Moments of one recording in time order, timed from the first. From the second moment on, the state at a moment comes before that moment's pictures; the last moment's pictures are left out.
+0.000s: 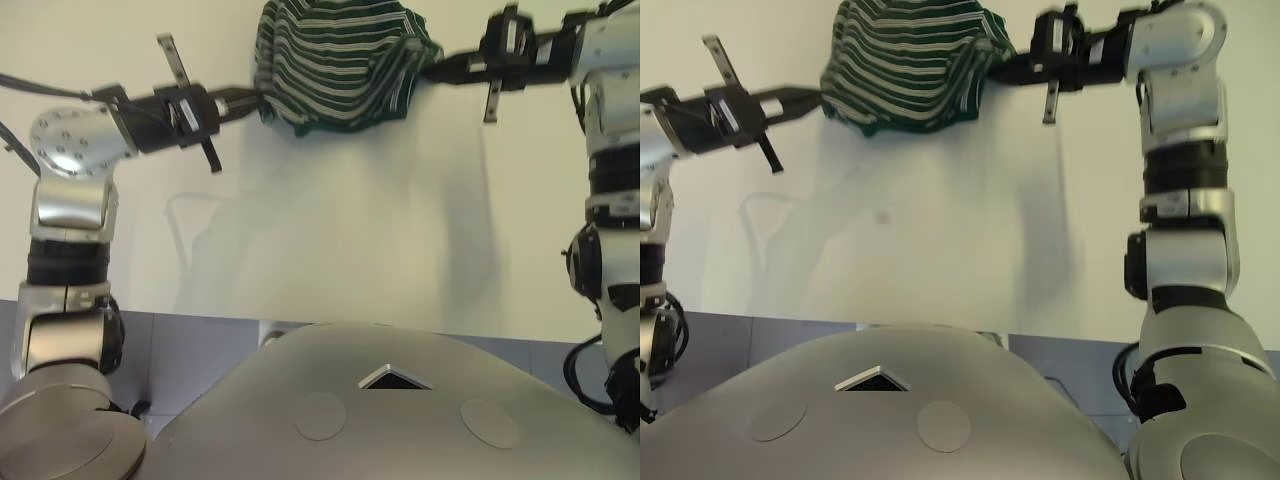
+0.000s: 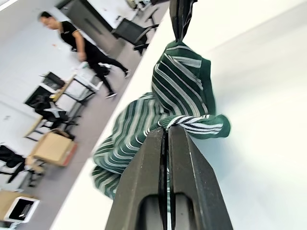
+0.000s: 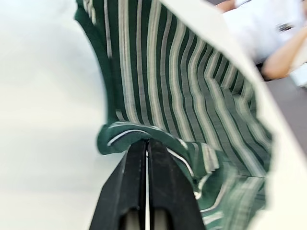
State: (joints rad) left arm -0.09 0.76 -0.07 -0.15 -0.20 -0.26 -1.02; right arm -0.54 -0.62 0.16 0.32 0.07 -0.08 1.41
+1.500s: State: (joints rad) left arm -0.09 0.88 -0.22 0.36 0.10 -0.47 -0.78; right arm -0.03 -1.08 0.26 0.03 -0.01 -0.18 1.28
